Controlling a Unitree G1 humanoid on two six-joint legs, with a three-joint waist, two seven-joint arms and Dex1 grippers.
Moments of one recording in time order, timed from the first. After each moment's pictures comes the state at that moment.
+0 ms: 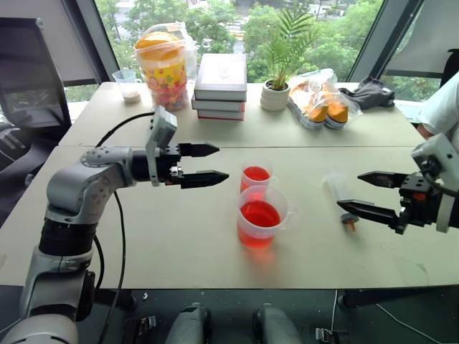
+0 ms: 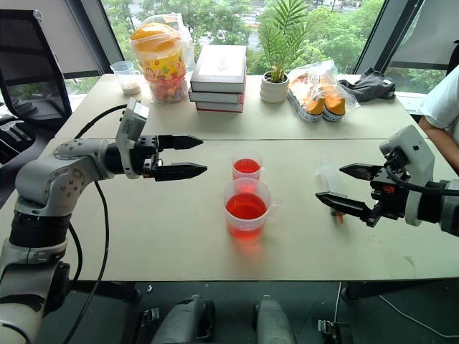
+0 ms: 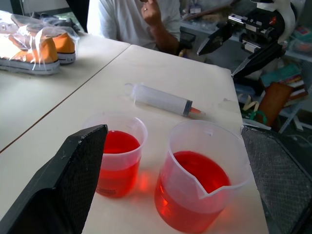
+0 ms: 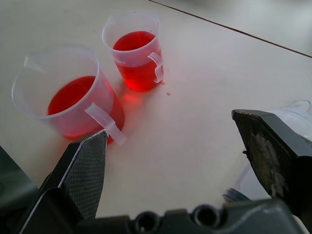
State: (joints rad) left arm -0.71 0.64 0.02 -0.13 -0.70 0.80 -1.08; right arm -0.10 -1.12 -0.61 -0.56 0.89 1.14 0.78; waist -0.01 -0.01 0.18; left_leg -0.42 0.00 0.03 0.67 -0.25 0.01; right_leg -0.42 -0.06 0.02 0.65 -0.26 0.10
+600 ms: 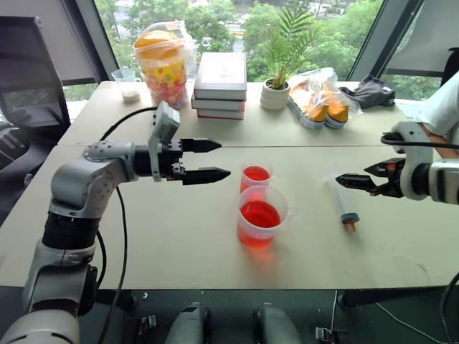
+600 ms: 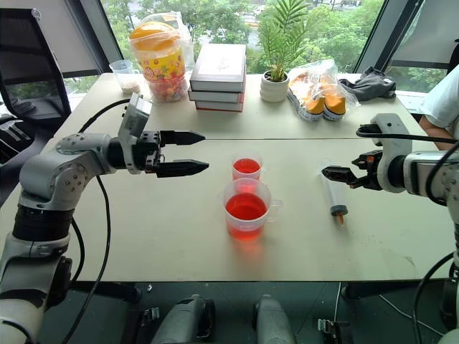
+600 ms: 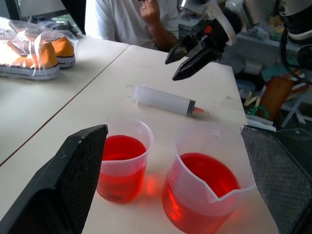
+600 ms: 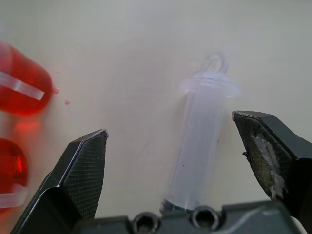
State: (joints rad) left arm -0.75 0.62 -0.02 -0.08 -0.65 0.74 -1.11; right arm -0.64 -1.02 -0.12 -0.07 0.71 1.43 0.44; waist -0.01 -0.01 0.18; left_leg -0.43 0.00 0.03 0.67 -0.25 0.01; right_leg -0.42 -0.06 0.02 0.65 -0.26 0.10
